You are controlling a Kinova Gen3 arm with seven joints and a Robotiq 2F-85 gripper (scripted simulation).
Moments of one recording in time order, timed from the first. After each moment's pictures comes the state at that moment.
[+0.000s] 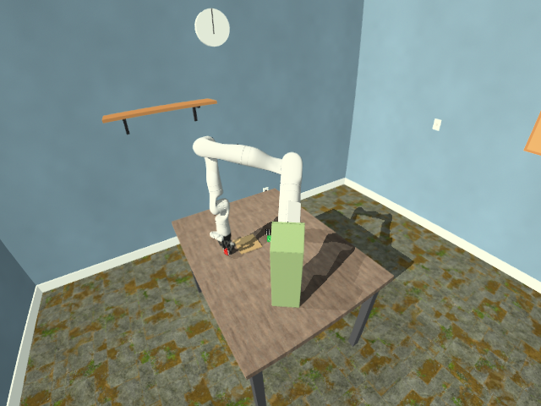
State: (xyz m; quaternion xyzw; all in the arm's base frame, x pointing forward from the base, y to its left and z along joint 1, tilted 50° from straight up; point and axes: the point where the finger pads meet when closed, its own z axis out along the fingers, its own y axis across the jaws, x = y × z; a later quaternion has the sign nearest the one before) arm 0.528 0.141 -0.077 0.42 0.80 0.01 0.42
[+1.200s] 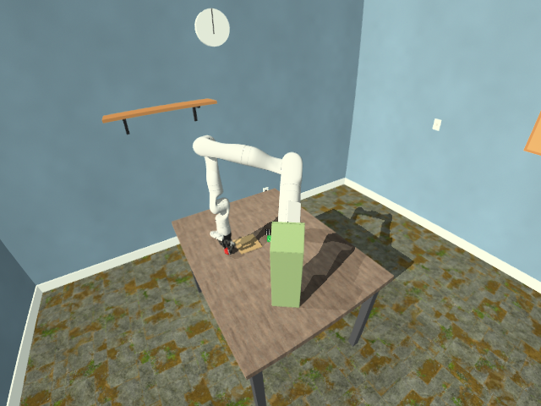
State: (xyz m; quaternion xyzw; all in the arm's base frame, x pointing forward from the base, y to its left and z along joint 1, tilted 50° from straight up) arm 0.525 0.140 -0.074 0.43 0.80 0.00 0.42
